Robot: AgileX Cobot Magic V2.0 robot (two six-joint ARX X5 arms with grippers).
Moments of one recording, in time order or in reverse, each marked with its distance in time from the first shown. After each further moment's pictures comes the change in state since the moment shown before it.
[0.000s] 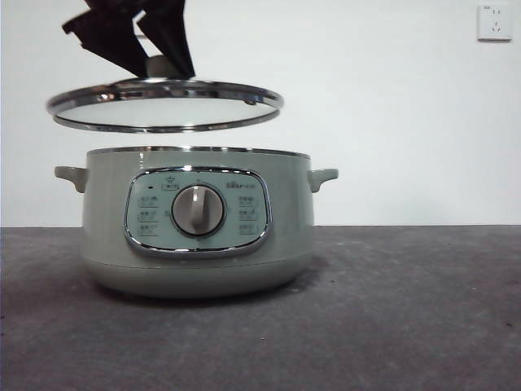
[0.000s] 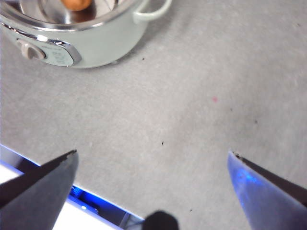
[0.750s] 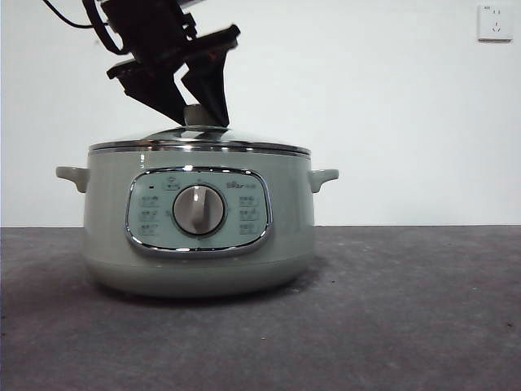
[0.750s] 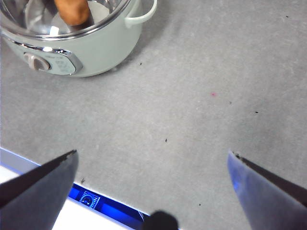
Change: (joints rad) left arm -0.051 0.164 0.019 0.090 -0.047 -0.010; right arm 0.000 -0.127 -0.053 0.000 0.002 0.073
